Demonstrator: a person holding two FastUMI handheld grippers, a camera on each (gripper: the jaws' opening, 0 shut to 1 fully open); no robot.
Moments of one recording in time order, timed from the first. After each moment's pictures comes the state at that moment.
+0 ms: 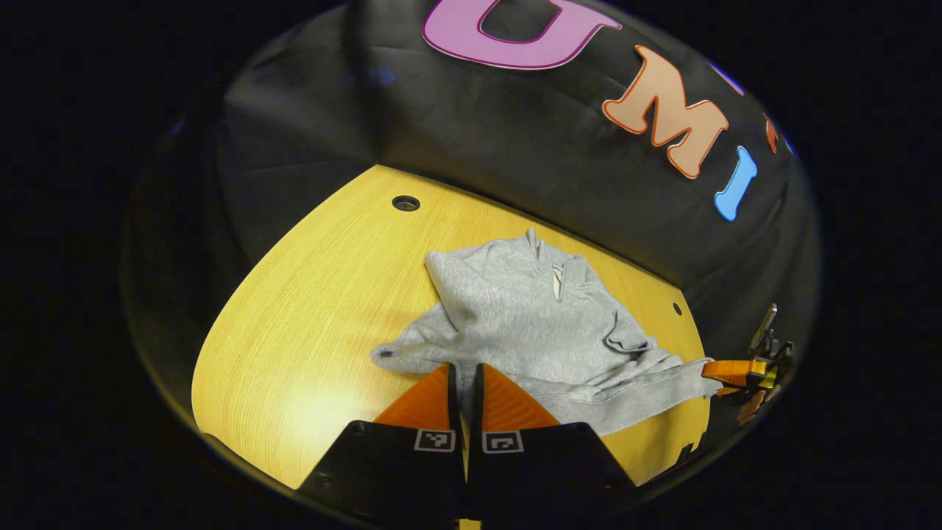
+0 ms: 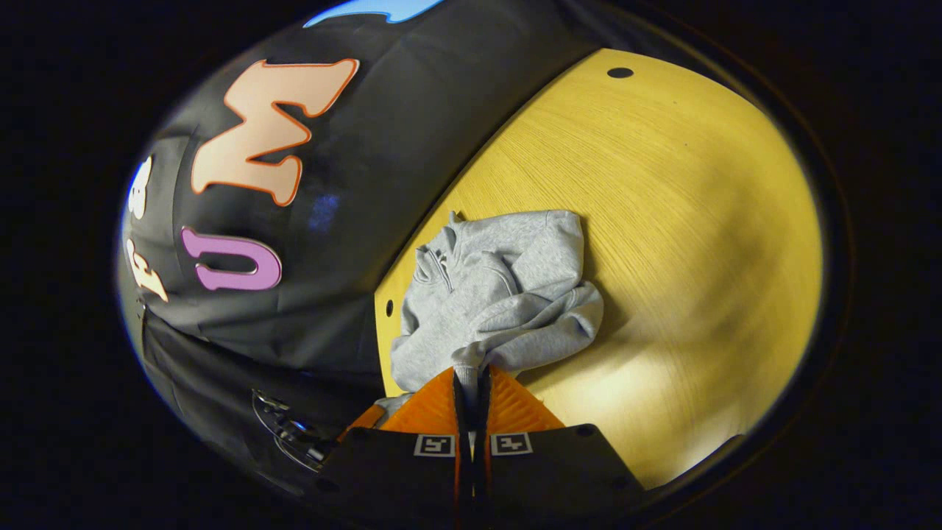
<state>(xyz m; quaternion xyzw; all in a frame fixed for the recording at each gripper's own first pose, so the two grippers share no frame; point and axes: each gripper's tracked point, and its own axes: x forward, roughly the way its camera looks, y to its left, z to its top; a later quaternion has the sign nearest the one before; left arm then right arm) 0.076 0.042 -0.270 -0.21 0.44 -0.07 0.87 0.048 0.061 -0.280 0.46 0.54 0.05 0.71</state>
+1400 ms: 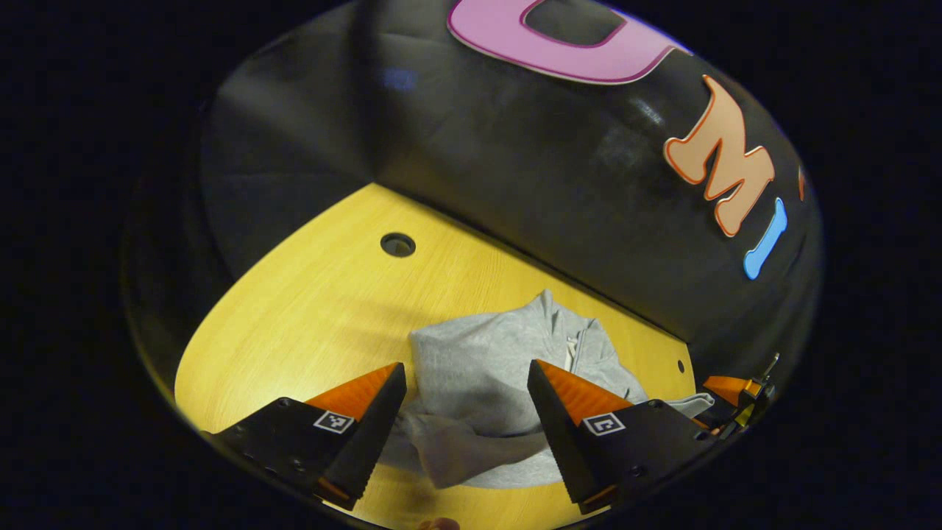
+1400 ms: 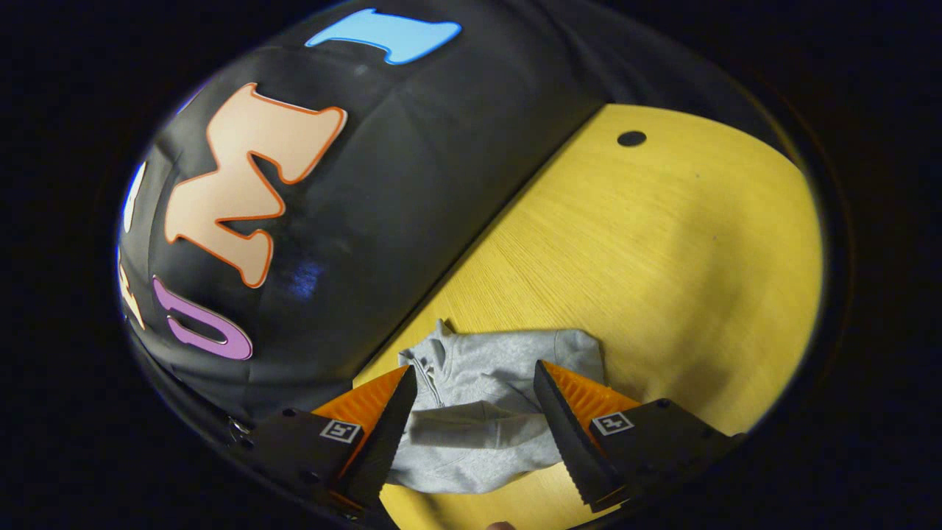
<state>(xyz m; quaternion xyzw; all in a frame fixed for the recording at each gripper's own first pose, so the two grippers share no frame) 0.199 0.050 -0.265 -0.24 0.39 -0.03 0.89 0.168 0.017 -0.297 0.41 0.40 -0.05 0.82</state>
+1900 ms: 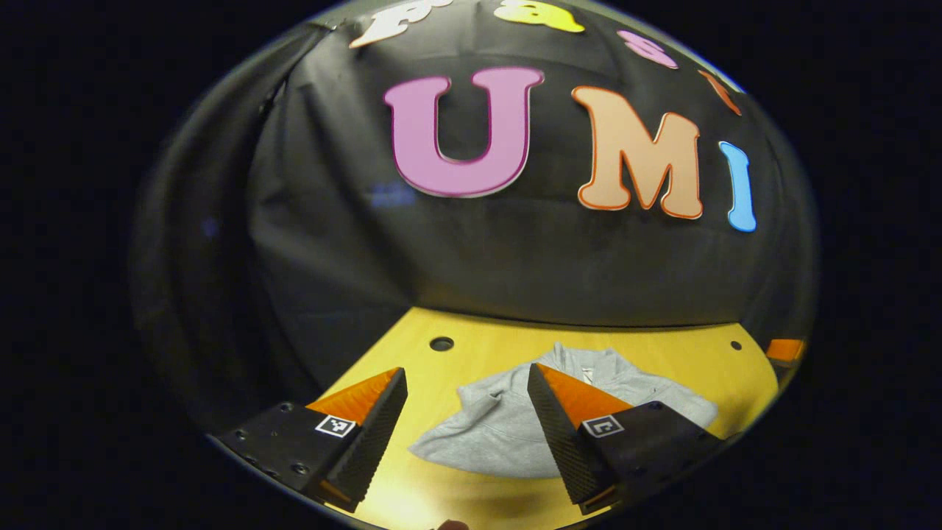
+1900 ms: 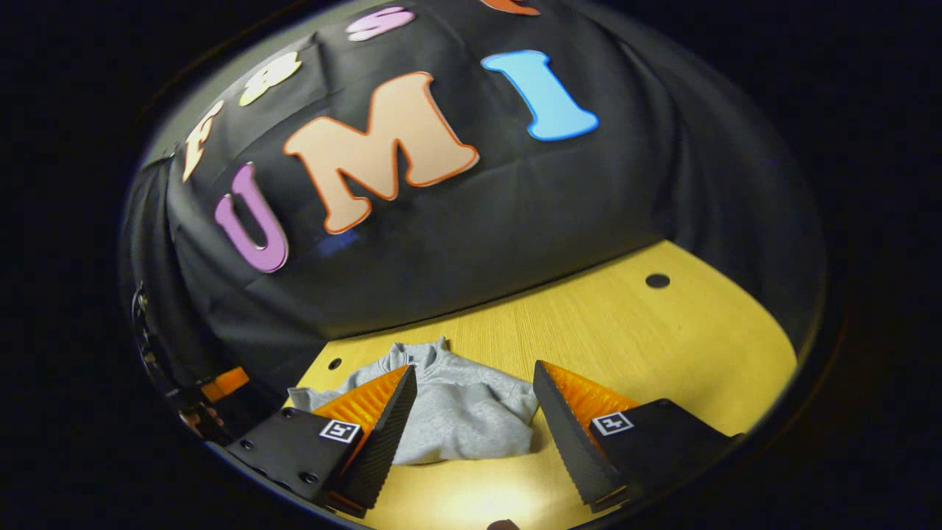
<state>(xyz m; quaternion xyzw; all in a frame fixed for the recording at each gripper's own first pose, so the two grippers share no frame) 0.124 0.052 -0.139 -0.03 0.21 0.05 0.98 0.107 -0.020 -0.214 0.16 0.28 0.07 0.94</state>
